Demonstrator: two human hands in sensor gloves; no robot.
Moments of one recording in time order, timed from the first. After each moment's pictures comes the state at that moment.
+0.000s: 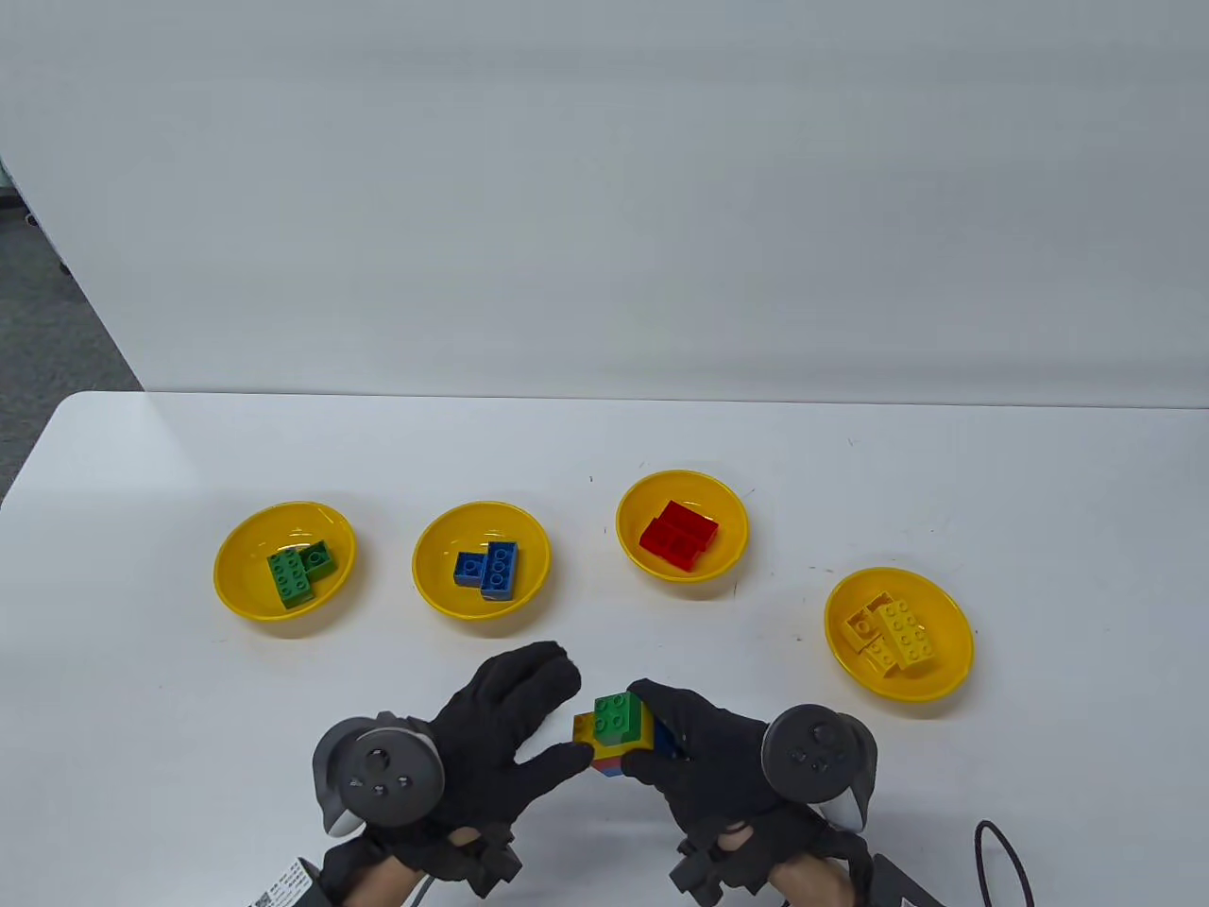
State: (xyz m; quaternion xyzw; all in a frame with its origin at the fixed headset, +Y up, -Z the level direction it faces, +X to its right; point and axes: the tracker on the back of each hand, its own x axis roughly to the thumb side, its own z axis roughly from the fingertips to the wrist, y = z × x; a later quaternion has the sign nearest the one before) left_hand -0.158 -0.646 -0.262 0.09 -0.33 0.36 0.87; right_hand 0.100 -0.684 -0.261 0.25 -0.08 0.84 0.47
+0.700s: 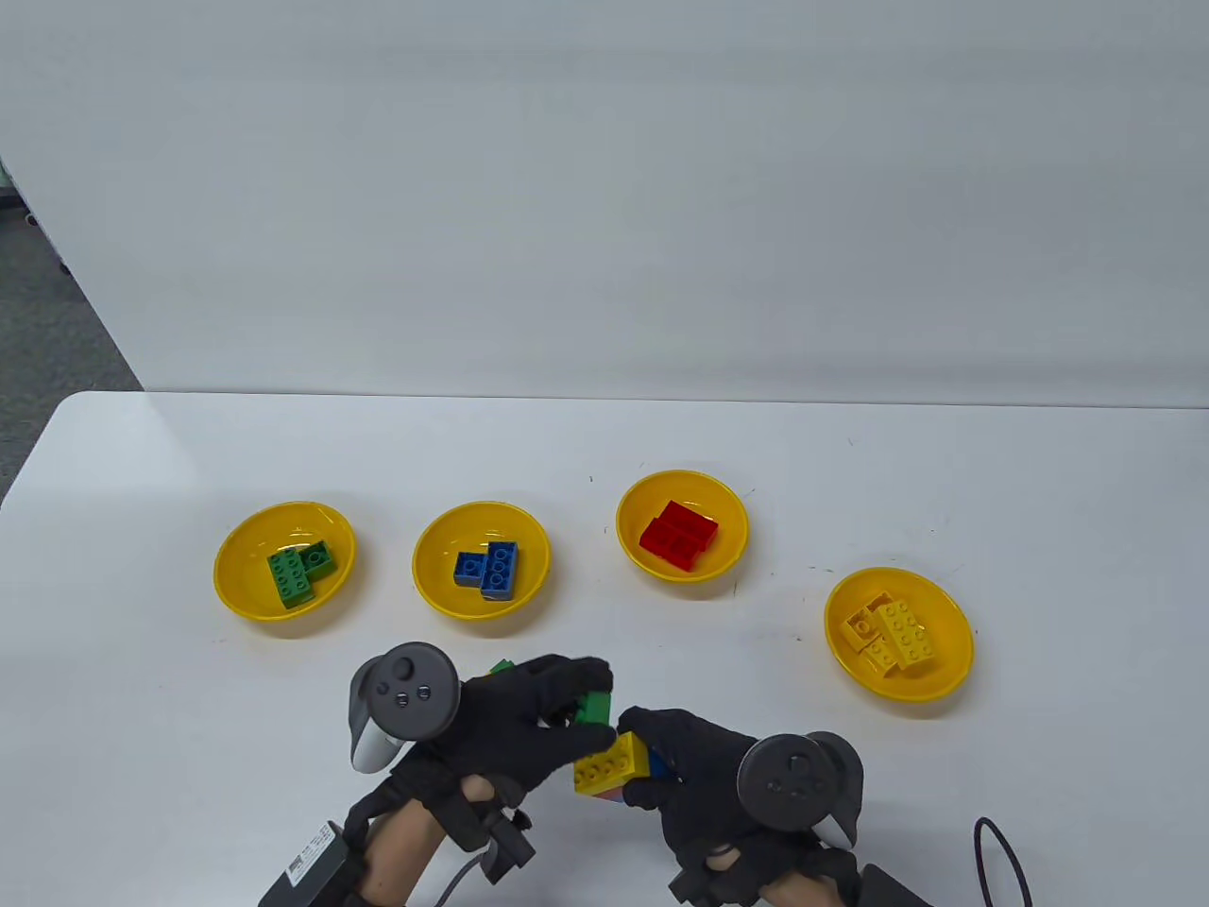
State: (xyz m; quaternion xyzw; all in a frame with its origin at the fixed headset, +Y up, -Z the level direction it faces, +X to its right) left_hand -0.166 -0.657 -0.297 0.01 -0.28 0.49 0.83; right_hand 0.092 -0.696 -0.253 0.26 -0.09 0.86 0.43
